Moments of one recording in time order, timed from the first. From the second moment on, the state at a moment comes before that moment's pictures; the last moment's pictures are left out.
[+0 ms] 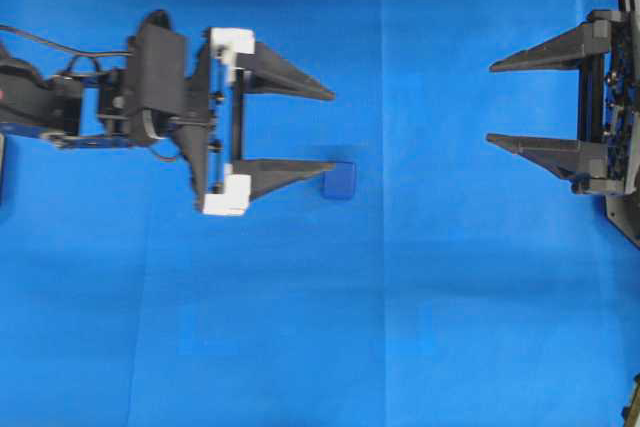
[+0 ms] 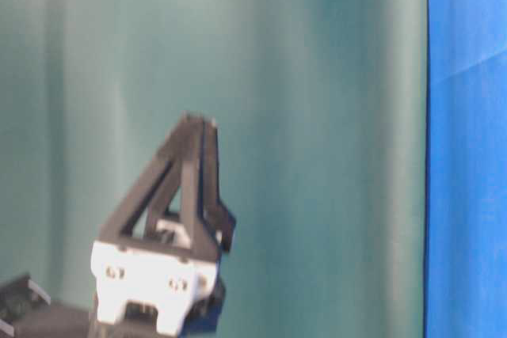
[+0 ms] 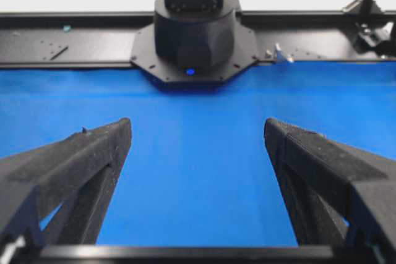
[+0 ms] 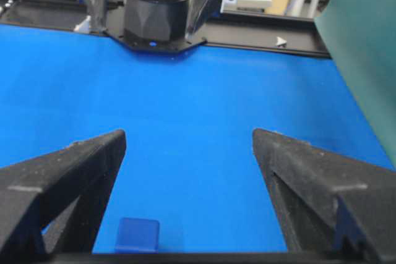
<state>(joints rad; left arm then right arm) -0.01 -0.13 0.65 0.02 -0.47 0.01 -0.05 -0.88 1.15 0.05 -0.26 0.00</state>
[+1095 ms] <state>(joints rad) -0.01 0.10 0.25 0.02 0.40 -0.01 -0.05 -0.88 1.15 0.05 -0.25 0.00</state>
